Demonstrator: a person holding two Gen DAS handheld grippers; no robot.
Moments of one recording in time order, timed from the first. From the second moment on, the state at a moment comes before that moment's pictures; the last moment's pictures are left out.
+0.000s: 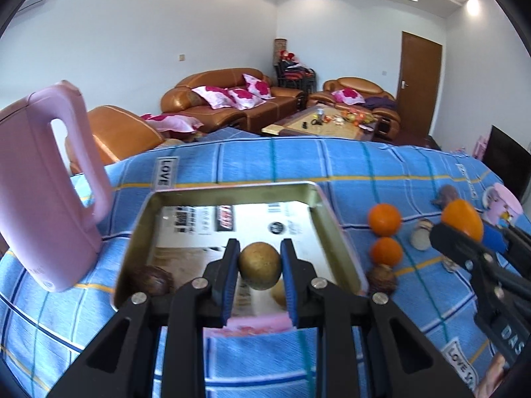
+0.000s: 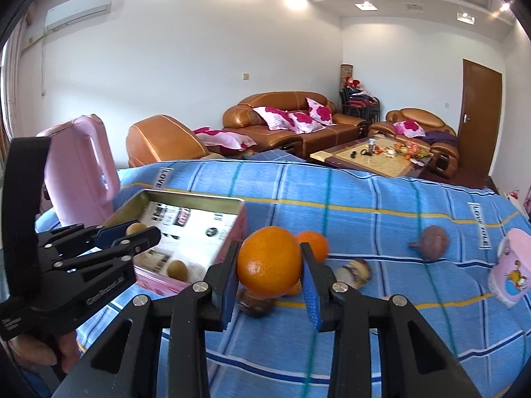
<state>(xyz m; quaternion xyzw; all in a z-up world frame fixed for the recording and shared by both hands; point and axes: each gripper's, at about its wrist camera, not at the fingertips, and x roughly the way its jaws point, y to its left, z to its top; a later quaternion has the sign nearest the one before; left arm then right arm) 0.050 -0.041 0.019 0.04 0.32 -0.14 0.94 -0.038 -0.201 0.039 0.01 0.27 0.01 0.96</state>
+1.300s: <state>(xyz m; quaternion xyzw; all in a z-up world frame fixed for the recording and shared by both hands) 0.096 -0.005 -0.012 0.06 0.33 -0.04 0.94 0.060 -0.131 -0.004 0.06 0.32 0.05 0.94</state>
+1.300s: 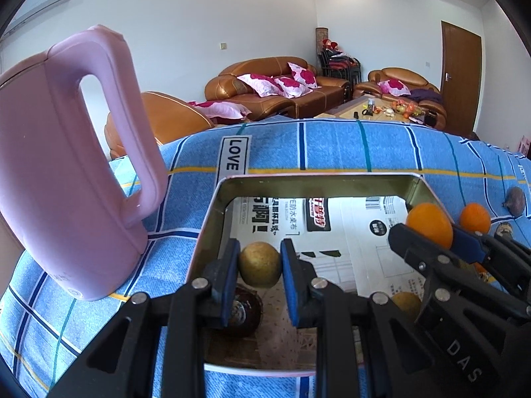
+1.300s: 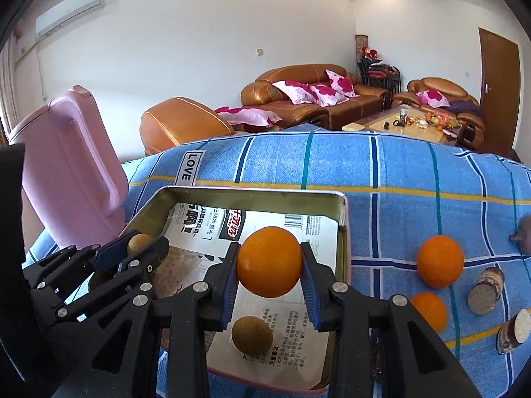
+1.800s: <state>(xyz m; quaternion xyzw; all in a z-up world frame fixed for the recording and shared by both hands) 0.109 -0.002 -0.019 0.05 0.36 -0.04 0.93 0.067 -0.129 -0.009 0.07 0.35 0.07 0.93</state>
